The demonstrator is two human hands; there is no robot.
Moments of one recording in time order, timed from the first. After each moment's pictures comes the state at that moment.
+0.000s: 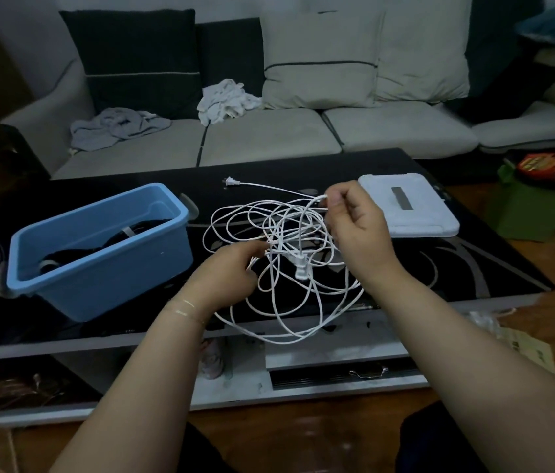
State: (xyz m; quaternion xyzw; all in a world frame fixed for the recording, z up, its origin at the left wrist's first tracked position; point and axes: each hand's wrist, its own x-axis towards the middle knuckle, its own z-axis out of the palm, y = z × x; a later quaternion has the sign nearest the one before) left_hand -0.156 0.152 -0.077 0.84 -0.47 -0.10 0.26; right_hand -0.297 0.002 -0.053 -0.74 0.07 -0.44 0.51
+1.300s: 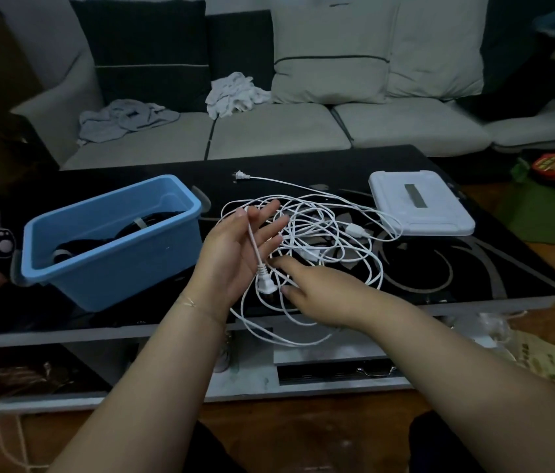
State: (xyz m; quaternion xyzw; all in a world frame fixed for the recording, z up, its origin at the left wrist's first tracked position) left_hand -0.176 0.151 -0.056 0.43 -0.19 -0.34 0.81; right_hand -0.284 0.041 -0.087 -0.98 0.07 -0.01 0.21
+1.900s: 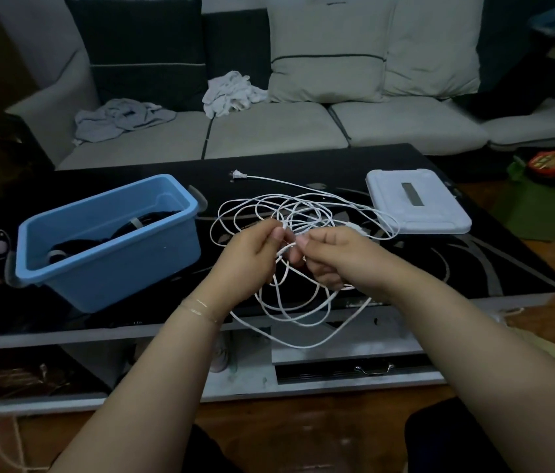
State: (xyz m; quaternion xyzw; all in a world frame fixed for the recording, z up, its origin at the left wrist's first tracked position) left_hand -0.186 0.152 -0.062 0.75 -0.45 -0.10 0.47; right_hand -0.303 0.024 -0.048 -0.74 0.08 -0.04 0.67
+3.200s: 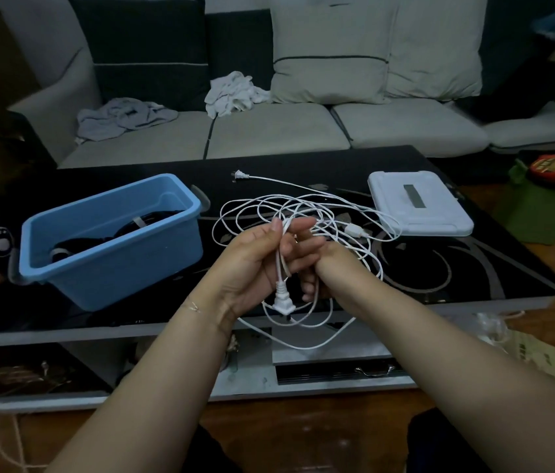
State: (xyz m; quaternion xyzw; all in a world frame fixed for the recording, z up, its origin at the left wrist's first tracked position) left_hand -0.198 0.150 -0.057 0.39 -0.32 -0.45 0.74; right_hand -0.274 0.040 -0.079 -0.67 0.23 -0.11 0.69
